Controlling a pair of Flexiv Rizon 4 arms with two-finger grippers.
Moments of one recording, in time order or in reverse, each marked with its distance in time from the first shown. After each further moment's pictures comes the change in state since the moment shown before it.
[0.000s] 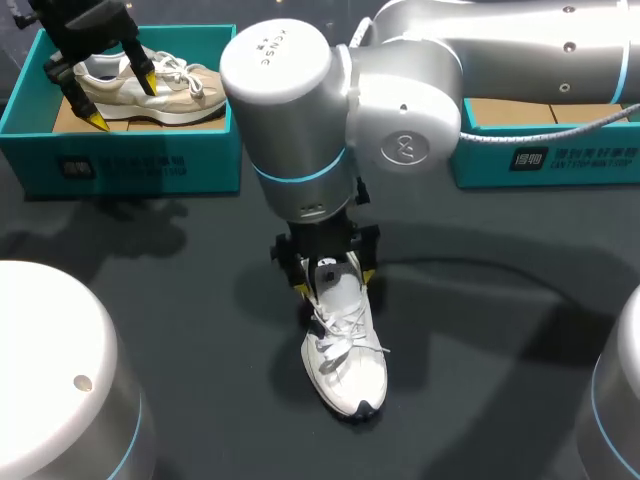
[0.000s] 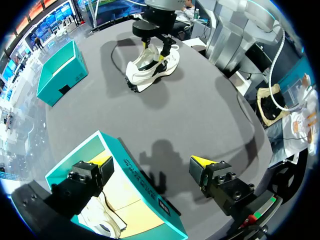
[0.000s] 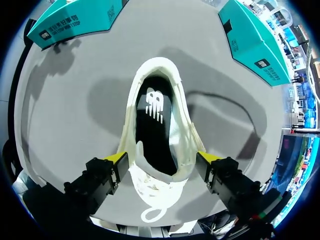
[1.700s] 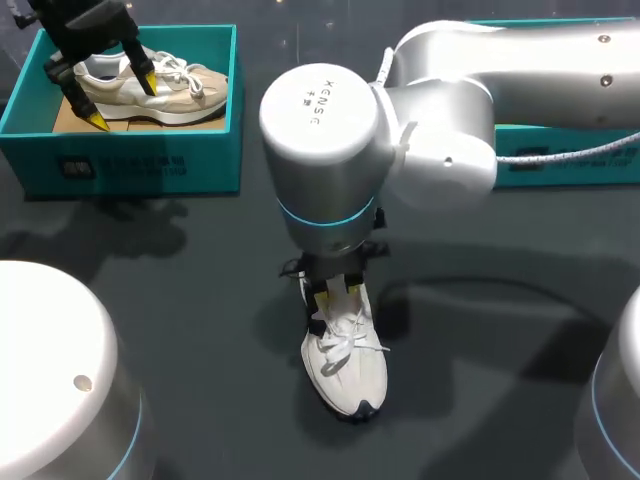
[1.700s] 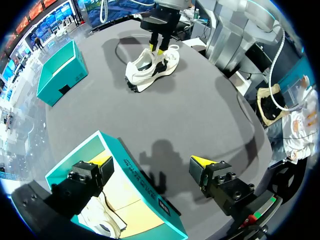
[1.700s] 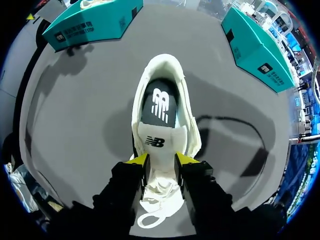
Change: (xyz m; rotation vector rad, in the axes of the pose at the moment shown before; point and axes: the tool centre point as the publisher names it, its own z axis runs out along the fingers) left arm 0.000 0.000 0.000 0.000 0.000 0.000; right arm 0.001 -0.003 0.010 -0.148 0.082 -0.046
